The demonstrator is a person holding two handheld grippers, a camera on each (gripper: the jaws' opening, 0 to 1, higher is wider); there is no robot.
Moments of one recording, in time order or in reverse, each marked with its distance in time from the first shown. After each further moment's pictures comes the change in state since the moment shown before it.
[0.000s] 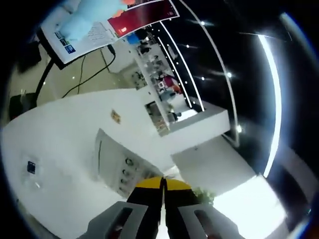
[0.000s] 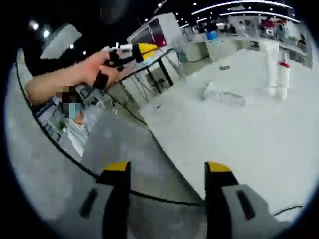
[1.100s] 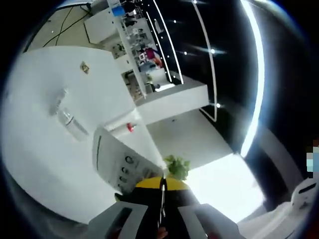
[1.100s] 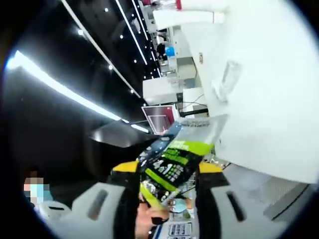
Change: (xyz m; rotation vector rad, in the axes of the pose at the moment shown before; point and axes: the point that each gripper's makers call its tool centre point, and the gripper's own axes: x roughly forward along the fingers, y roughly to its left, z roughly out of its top) left arm -0.008 -0.079 -0.143 -0.038 0.238 -0.174; right arm -0.035 -0.028 0.090 0.960 -0.404 0.488
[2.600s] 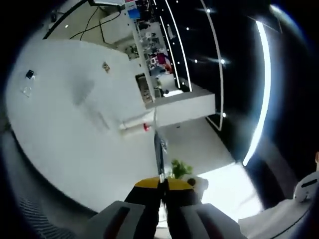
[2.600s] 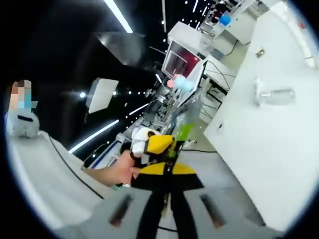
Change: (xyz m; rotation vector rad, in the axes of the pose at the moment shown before) left arm -0.053 0.033 -0.008 -0.071 -0.047 0.024; right arm 0.024 0.014 -0.087 -0.642 0.527 -0.097
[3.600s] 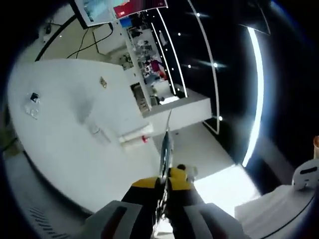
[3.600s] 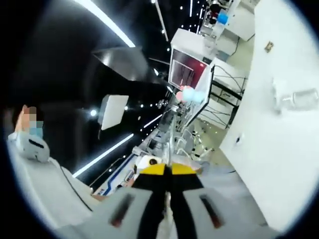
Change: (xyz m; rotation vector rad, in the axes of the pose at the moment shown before) left arm -0.035 -0.003 0.027 0.036 -0.093 -0.015; right arm 0.050 0.002 0.052 0.083 -0.091 0.117
